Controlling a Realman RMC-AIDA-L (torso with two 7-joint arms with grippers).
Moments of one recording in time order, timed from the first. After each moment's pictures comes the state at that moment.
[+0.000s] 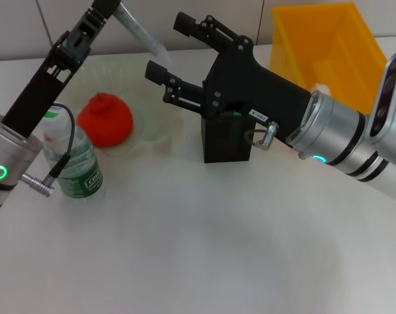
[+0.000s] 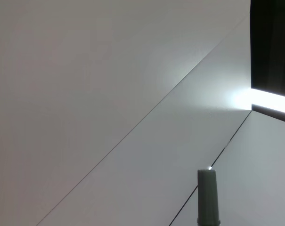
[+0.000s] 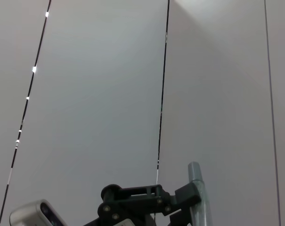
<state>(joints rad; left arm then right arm) -0.53 -2.08 1.85 0.27 0.06 1.60 -1.30 0.55 2.09 -1.75 -0.40 -0.43 -1.42 0.56</state>
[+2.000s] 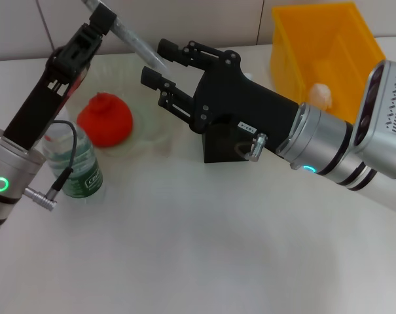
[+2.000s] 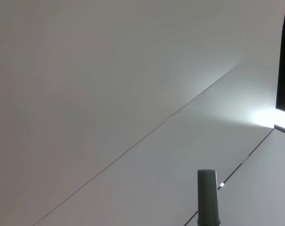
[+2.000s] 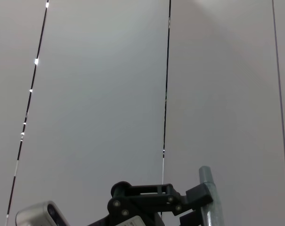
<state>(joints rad) -0.47 -2.08 2.00 0.32 -0.10 1.54 -1.36 0.54 2.09 -1.87 -0.41 -0.35 -1.37 0.55</state>
